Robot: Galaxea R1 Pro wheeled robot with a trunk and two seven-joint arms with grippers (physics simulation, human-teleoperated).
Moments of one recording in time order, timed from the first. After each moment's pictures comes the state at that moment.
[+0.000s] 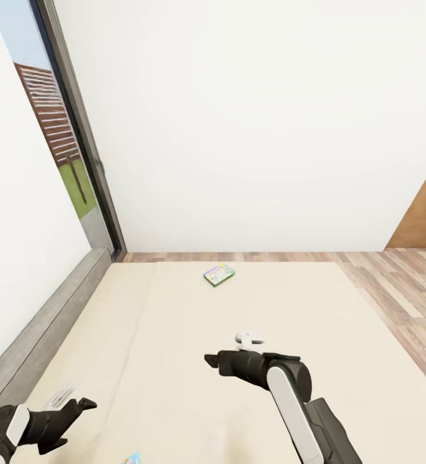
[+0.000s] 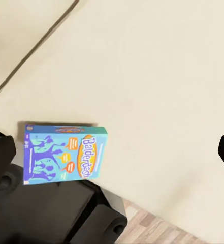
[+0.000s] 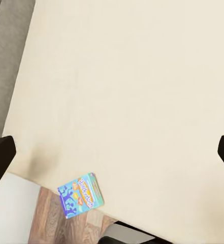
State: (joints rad) left arm -0.53 0.23 0.76 -0.52 0.04 0.90 -0.31; right arm -0.30 0.11 0.30 -1.57 -0.57 0.99 -0.21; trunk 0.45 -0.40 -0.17
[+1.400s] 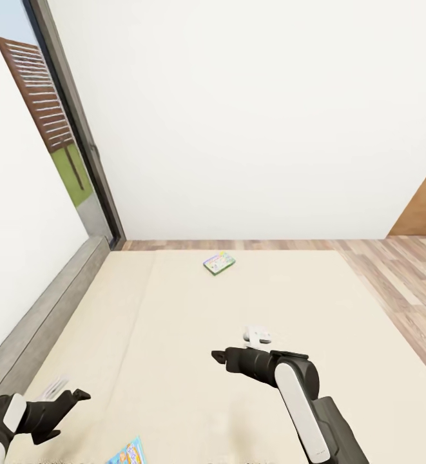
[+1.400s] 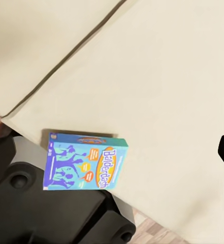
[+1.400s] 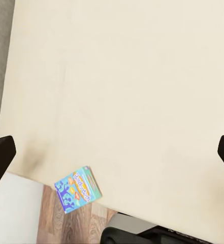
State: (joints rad) left arm -0.57 0.25 0.80 -0.52 0.04 0.90 -0.24; right arm -0.30 0.11 0.24 -1.57 -0.58 1.00 -0.21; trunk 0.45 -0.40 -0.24
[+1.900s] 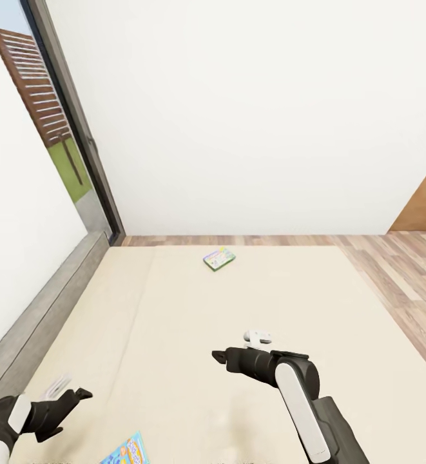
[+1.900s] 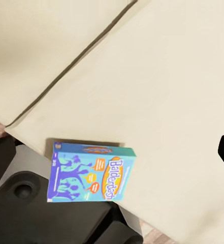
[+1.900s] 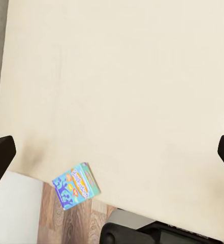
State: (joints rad) left arm -0.57 0.24 0.79 -0.50 0.03 0.82 -0.24; right arm -0.30 0.11 0.24 -1.57 -0.58 1.00 -0.21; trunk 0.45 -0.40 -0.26
